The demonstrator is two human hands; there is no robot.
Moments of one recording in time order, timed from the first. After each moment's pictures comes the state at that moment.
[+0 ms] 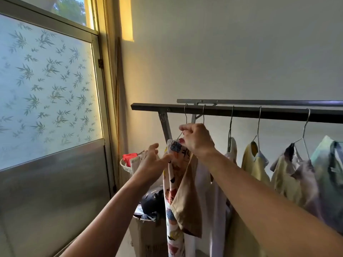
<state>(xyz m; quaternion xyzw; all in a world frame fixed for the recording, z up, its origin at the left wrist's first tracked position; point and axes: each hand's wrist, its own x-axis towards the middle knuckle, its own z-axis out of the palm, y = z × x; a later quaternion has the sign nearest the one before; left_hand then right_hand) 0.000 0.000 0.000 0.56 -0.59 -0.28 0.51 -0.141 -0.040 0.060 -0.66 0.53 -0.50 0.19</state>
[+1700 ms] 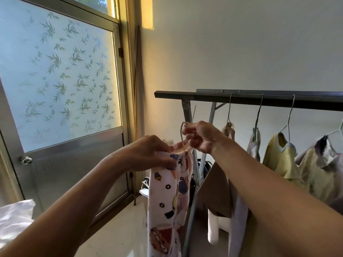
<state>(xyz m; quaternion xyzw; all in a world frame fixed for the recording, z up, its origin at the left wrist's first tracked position) 0.079 0.082 0.042 0.52 -0.81 -0.17 0.22 -0.094 -0.009 0.055 -0.47 0.35 -0.46 0.67</state>
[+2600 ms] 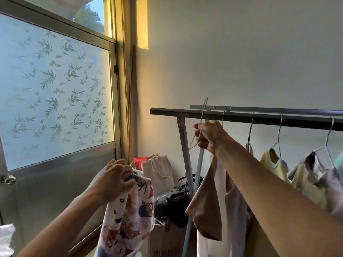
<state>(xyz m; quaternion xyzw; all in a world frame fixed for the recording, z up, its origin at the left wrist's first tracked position) 0.156 0.056 -0.014 0.62 -0.73 0.07 0.27 -0.109 0.001 0.098 -0.52 0.45 -0.55 0.48</state>
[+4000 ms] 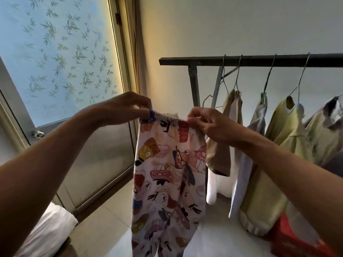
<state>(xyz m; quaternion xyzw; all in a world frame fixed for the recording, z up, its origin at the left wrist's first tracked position) 0.146 0.100 0.053 0.53 -0.81 -0.12 0.22 -0.118 0.064 0.011 -0.85 0.29 -0.30 0.31</state>
